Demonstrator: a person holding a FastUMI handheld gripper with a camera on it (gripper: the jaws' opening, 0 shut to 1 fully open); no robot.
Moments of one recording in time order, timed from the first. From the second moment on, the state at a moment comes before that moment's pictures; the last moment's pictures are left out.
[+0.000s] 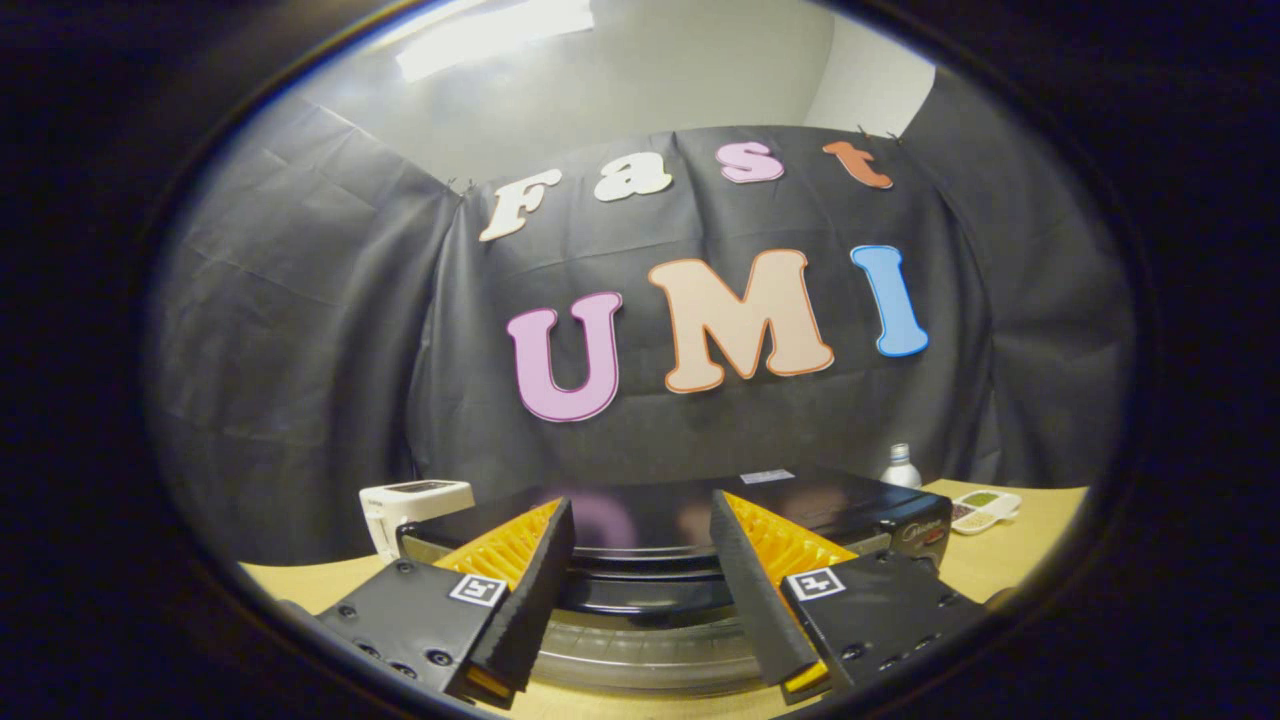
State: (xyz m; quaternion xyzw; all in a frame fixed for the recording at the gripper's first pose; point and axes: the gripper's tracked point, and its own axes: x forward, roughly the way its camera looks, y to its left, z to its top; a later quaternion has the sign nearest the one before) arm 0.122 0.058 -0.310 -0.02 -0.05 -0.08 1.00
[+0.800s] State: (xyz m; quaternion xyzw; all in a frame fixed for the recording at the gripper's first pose) arm 0.033 0.077 -0.338 -0.04 -0.02 -0.08 1.00
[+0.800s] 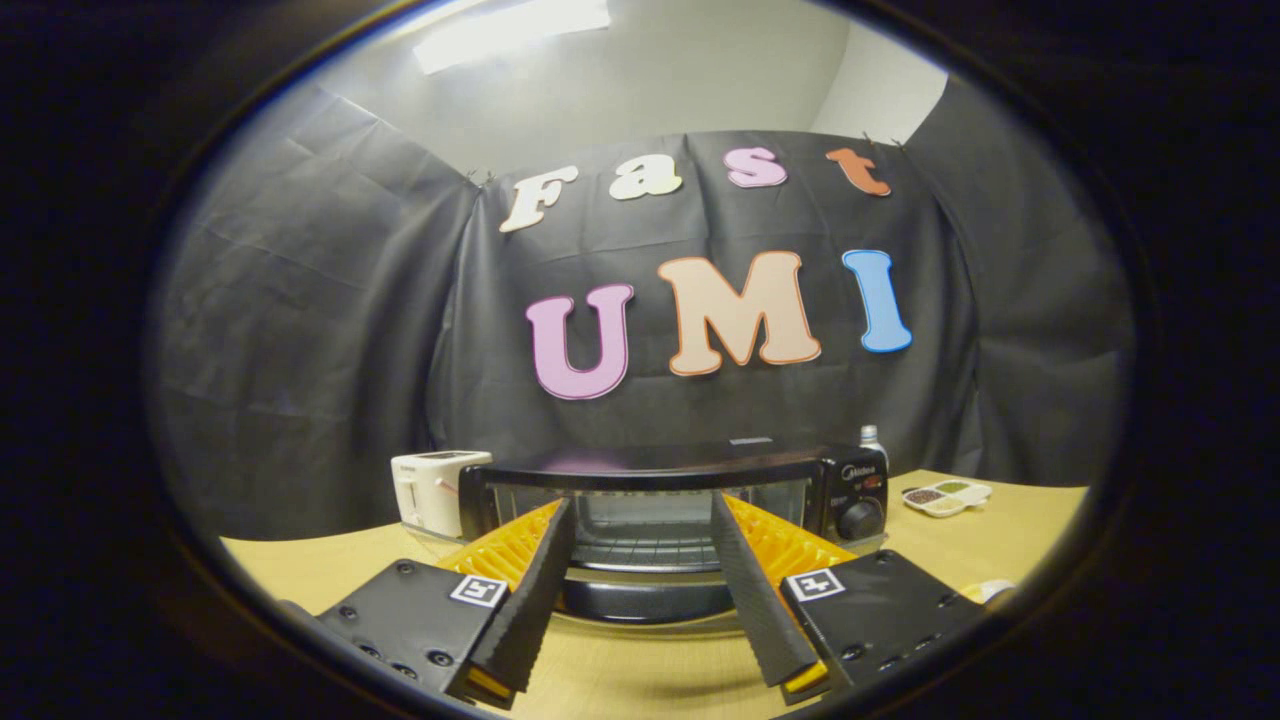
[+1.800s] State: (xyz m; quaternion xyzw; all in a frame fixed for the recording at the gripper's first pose) arm -0.025 0.082 -0.412 0.00 0.14 -0.05 0.99
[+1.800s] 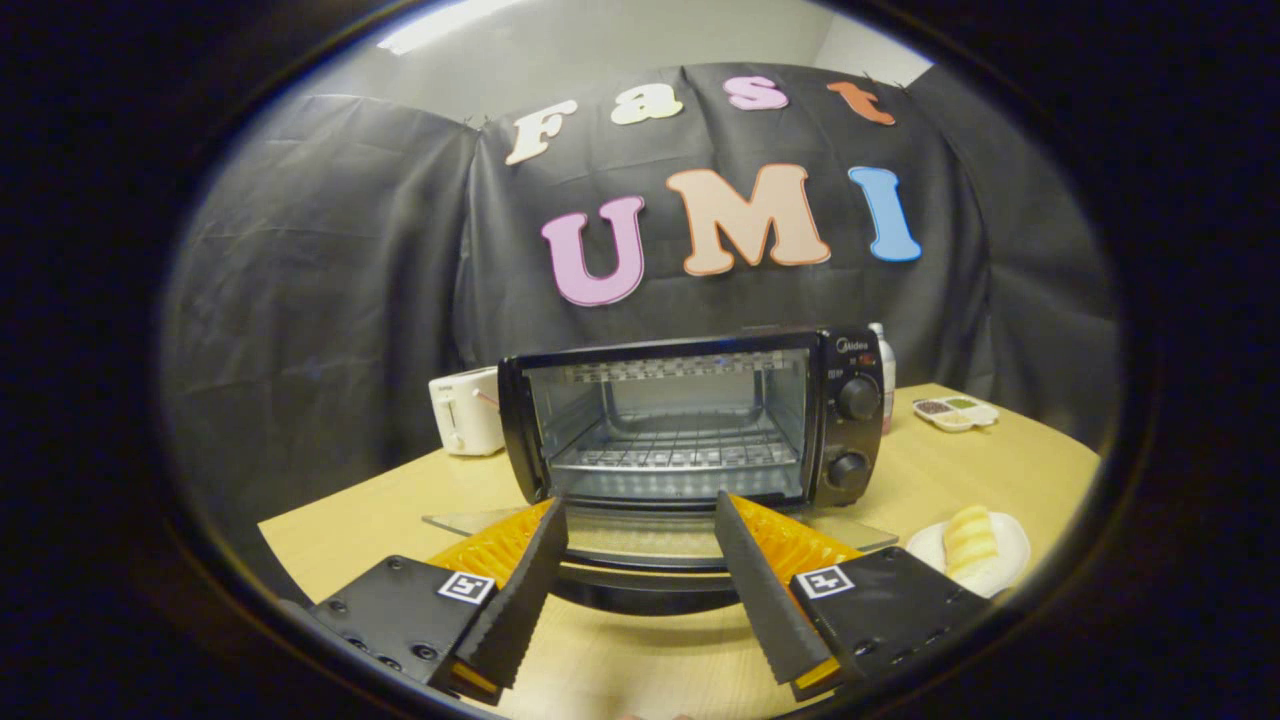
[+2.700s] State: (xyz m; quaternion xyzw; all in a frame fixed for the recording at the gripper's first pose) arm -0.033 0.066 -0.467 0.04 0.23 -0.06 0.97
